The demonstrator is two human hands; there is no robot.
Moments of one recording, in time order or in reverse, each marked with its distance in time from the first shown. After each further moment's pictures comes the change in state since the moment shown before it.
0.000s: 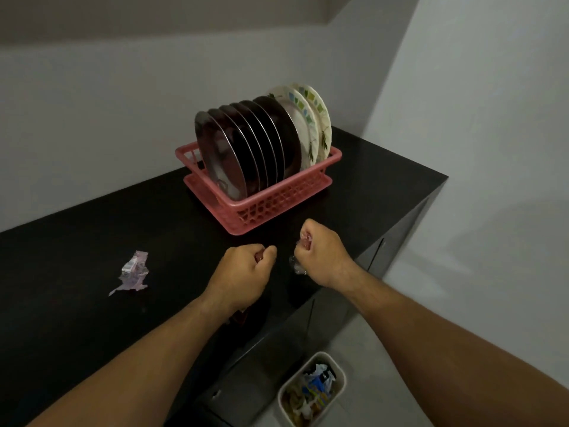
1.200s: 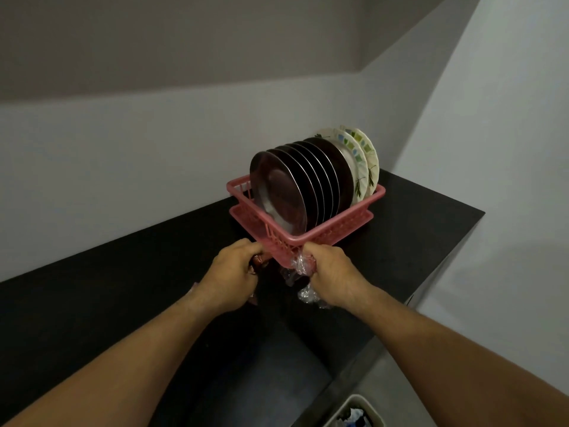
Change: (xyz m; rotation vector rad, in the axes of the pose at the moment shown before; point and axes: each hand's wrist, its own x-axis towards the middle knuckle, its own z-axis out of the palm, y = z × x) left_hand 0.025 -0.055 -0.136 0.227 0.017 0.269; right_hand 0.025 -0.092 0.057 -0.253 -0.145 -0.093
